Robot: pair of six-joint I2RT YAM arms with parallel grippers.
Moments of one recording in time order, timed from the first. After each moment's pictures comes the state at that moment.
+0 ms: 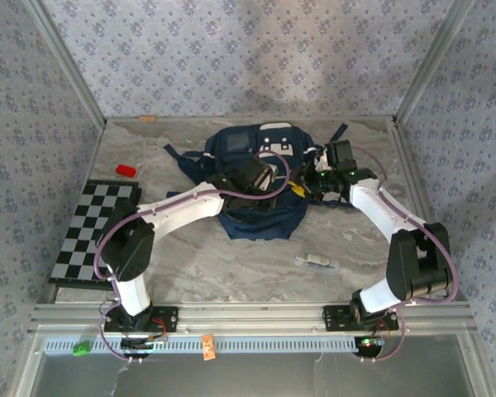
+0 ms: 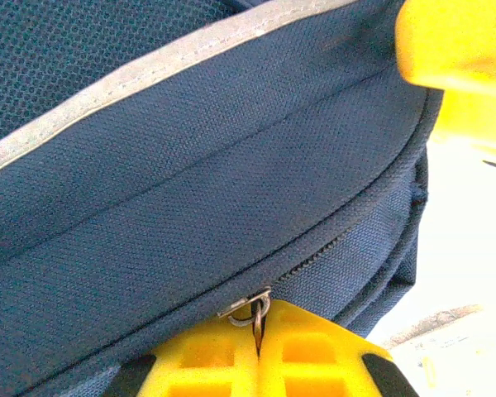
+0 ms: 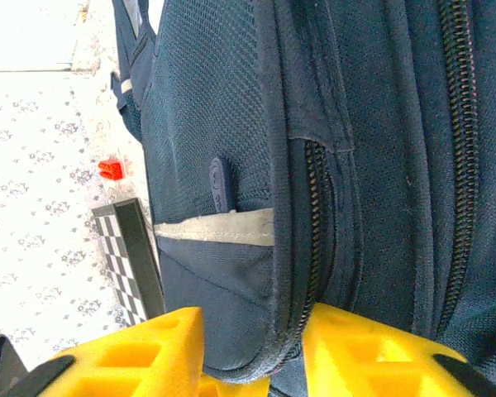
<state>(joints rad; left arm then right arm) -0.88 1.79 1.38 -0.48 0.05 -0.49 0.25 1.49 1.06 -0.41 -0.57 0.92</state>
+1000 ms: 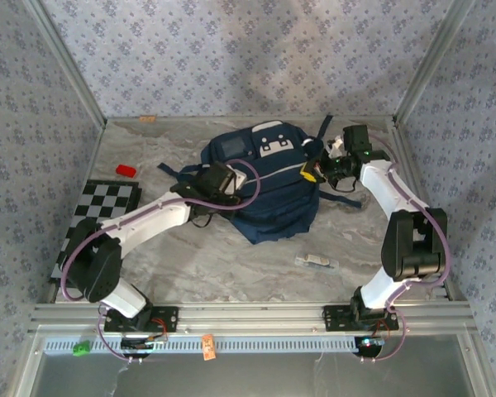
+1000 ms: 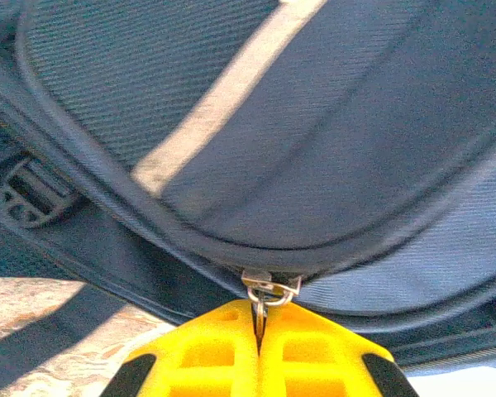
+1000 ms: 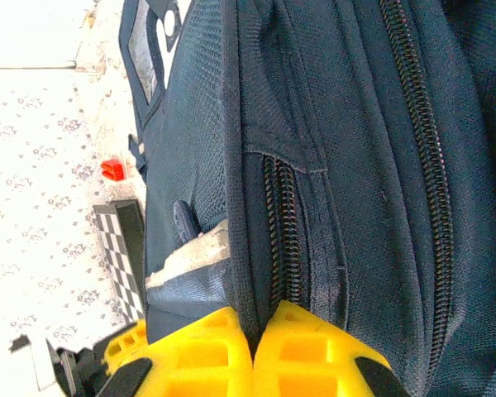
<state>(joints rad) -0.70 1.53 1.08 -0.48 -0.03 -0.14 0.08 1.62 1.25 -0.61 -0.70 0.69</state>
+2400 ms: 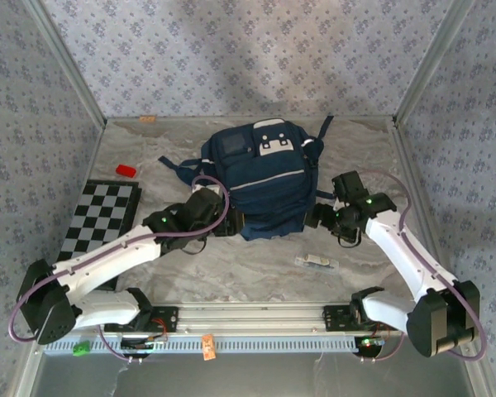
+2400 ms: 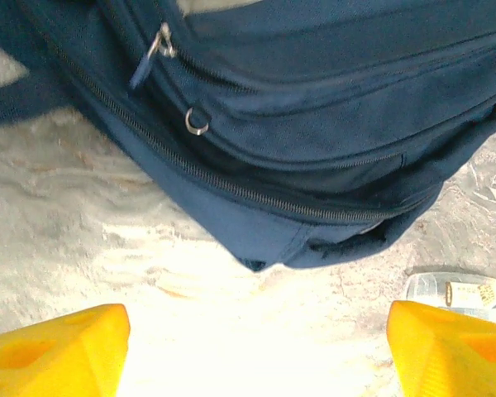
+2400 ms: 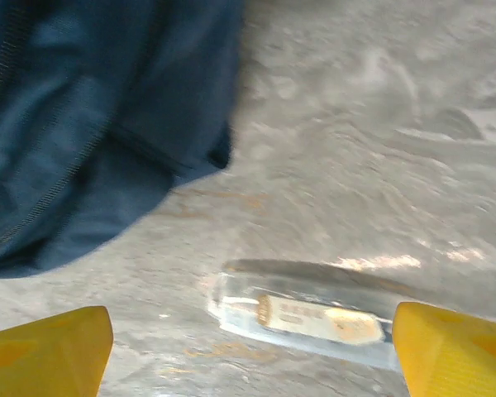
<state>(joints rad) -0.89 1.17 0.86 -0.52 -0.12 -0.80 0.31 1.13 0.89 -0.98 -0.13 0.62</state>
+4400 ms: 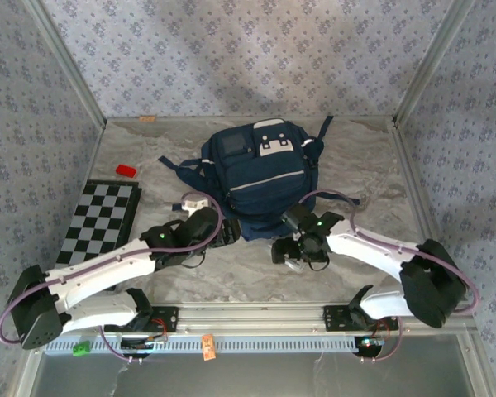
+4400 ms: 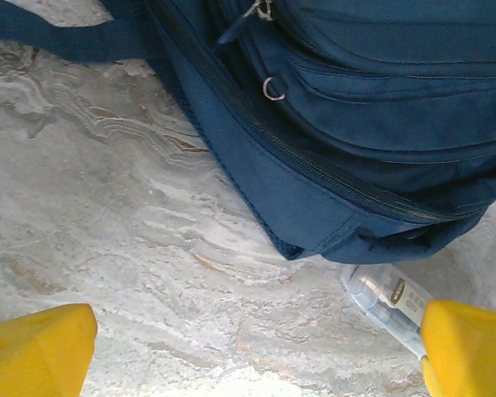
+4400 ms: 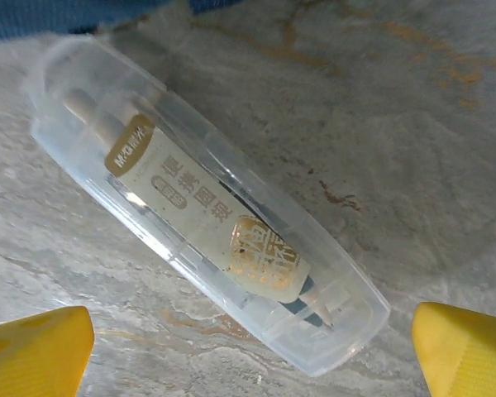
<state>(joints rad) -0.99 1.08 0.75 -0.53 -0.31 -1.03 0.77 1.34 0.74 -0.75 -0.10 0.64</state>
